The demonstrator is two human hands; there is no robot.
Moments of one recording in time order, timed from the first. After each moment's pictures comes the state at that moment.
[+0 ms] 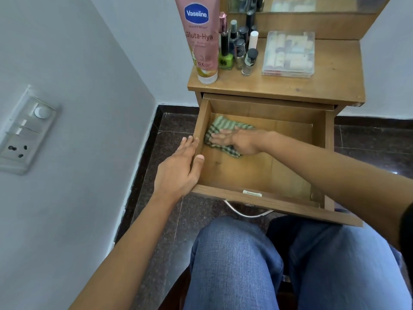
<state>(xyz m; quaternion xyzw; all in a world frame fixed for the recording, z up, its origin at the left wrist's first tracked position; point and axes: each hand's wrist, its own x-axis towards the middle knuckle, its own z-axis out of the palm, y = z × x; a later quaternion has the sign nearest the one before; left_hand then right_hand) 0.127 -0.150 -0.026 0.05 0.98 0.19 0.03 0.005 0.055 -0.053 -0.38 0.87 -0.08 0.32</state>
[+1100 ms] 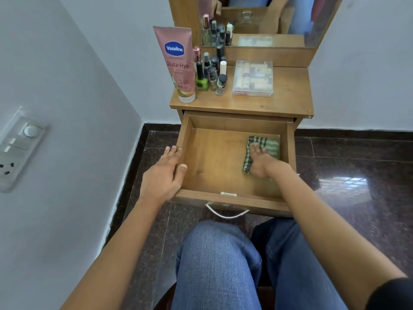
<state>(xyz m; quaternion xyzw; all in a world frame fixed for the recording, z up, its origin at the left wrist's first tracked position) 0.129 -0.149 -0.017 0.07 0.98 0.17 0.02 0.074 0.134 -0.039 0.01 0.92 -0.16 0.36</state>
